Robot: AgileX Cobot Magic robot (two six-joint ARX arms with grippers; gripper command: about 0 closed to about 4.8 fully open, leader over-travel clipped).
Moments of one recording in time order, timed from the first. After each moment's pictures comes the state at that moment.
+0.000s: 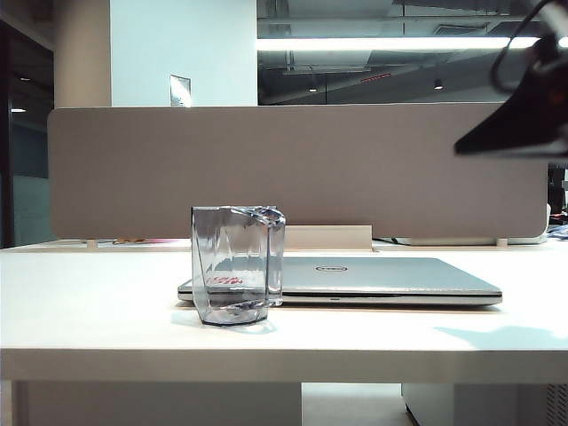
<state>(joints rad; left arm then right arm) 0.00 0.00 0.00 -0.04 0.03 -0.04 0.23 0.97 0.29 0.42 -0.47 0.02</state>
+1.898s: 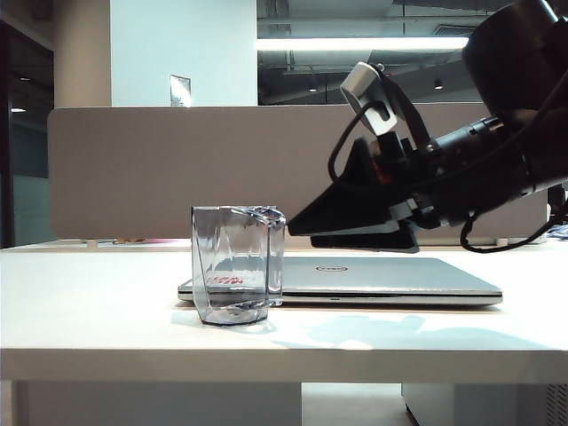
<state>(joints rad) 0.00 0.00 0.00 -0.03 0.03 -0.04 0.49 1.56 0.52 0.59 -0.65 -0.02</state>
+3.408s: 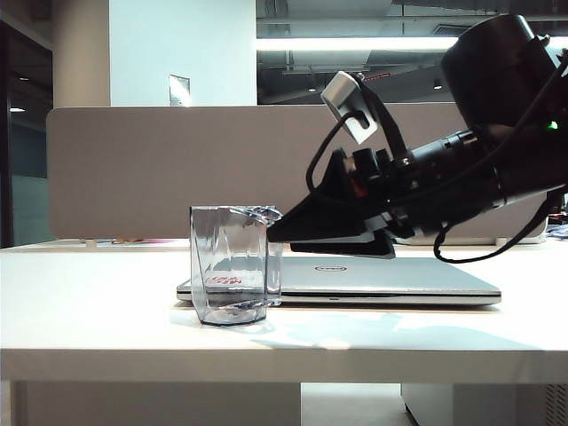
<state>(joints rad) 0.00 0.03 0.10 0.03 0.38 -0.17 0.52 1.64 0.55 0.67 -0.65 -0.03</state>
